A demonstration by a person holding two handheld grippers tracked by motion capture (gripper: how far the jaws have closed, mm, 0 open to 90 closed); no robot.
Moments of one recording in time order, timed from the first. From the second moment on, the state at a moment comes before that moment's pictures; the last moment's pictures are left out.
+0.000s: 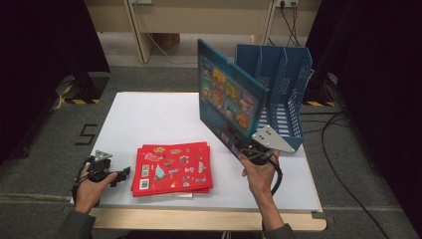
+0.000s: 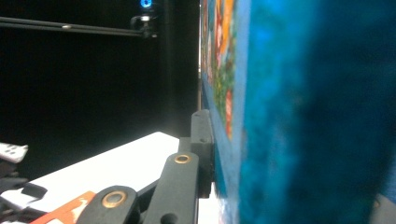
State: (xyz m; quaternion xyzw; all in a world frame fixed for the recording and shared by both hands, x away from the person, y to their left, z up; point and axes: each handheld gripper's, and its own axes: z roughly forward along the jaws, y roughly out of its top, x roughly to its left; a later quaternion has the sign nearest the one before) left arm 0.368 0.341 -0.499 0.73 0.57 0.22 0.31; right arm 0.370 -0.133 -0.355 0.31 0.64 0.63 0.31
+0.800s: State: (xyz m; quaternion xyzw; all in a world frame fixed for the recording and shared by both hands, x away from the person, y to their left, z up) left arm 0.369 0.341 -0.499 0.73 0.57 0.22 0.31; right arm 0.415 -0.183 -0.333 0.41 0.58 0.59 0.39
